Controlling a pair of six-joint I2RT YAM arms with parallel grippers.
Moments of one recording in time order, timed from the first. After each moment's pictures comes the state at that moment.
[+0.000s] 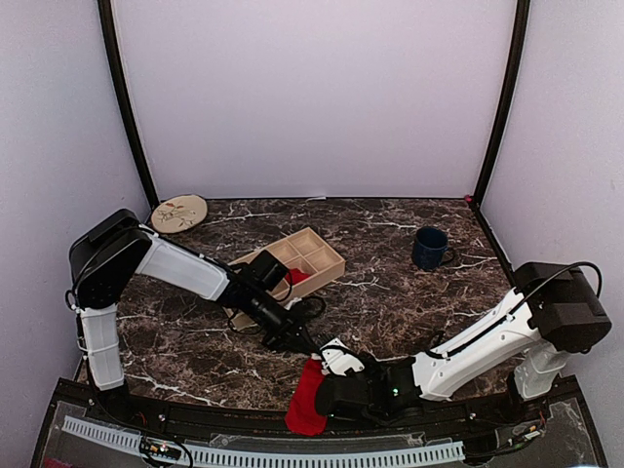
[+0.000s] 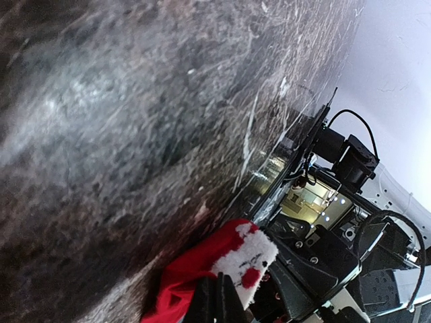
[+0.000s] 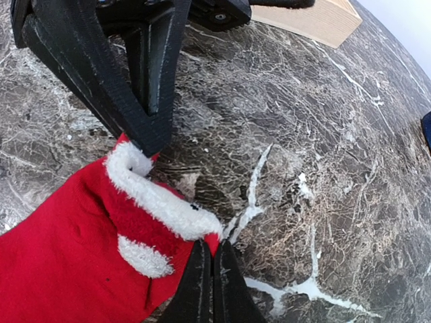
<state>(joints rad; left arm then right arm) -0.82 1.97 1.04 -0.12 0.92 -1.00 1.57 1.80 0.84 -0.10 0.88 0.61</state>
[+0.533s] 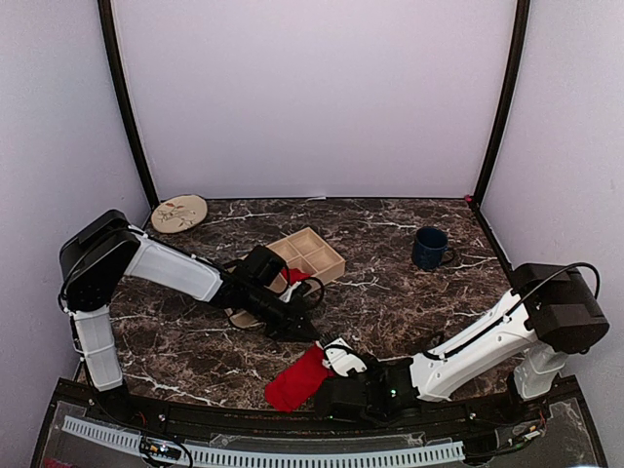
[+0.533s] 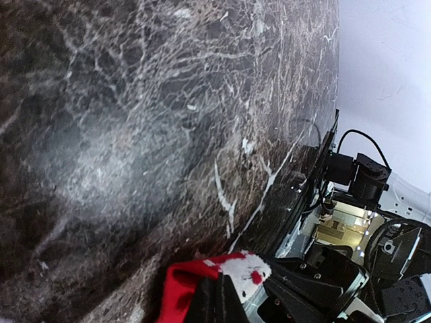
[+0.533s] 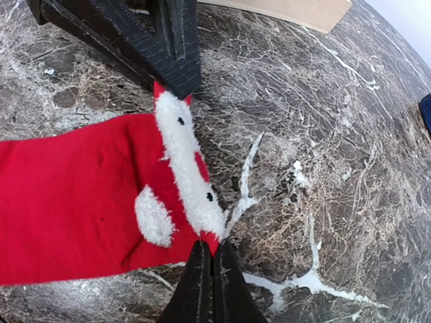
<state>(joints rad) -0.82 1.91 0.99 0.00 0.72 -0.89 1.58 1.82 0.85 -0.14 0.89 0.69</state>
